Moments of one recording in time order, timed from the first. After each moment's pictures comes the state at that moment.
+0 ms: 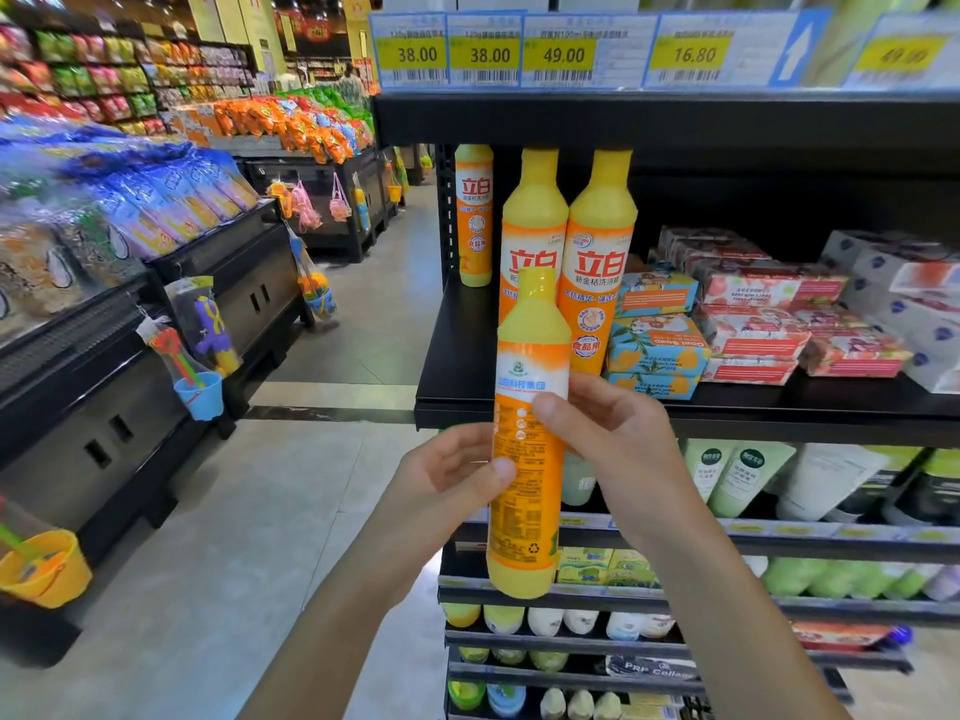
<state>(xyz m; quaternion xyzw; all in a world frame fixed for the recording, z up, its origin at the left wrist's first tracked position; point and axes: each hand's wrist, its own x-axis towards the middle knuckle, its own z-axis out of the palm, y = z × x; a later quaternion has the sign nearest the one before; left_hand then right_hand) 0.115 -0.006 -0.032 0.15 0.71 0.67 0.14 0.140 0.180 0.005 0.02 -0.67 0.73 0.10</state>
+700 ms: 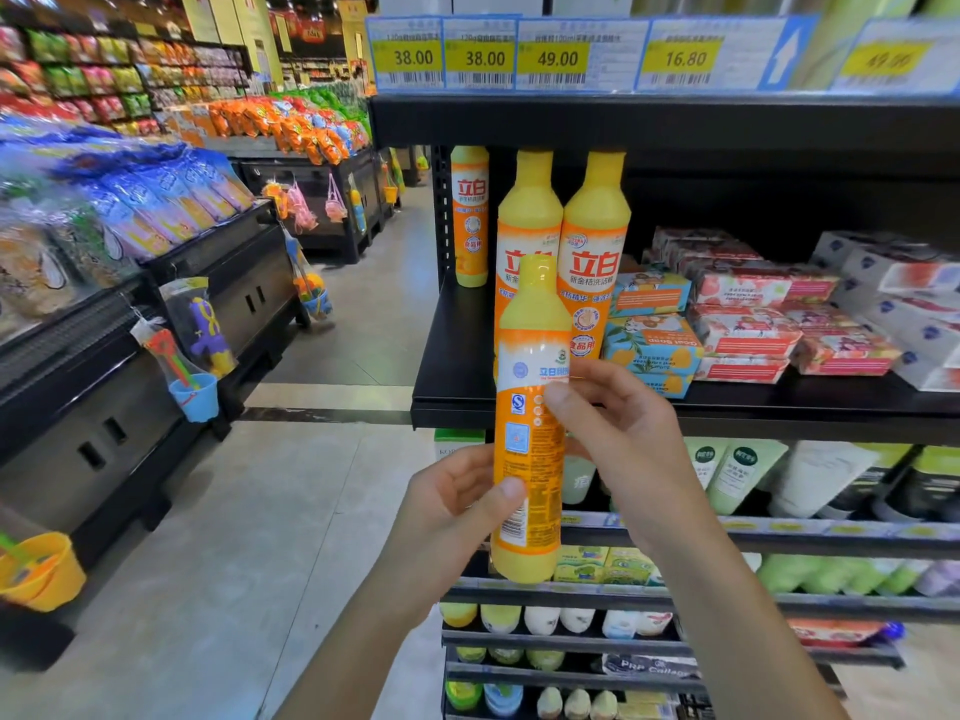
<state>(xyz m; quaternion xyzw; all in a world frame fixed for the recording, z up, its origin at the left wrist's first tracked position) 0.129 0.007 -0.048 0.16 0.69 0.70 0.12 0.146 0.182 0.008 -0.01 -0.68 0.72 0.15</state>
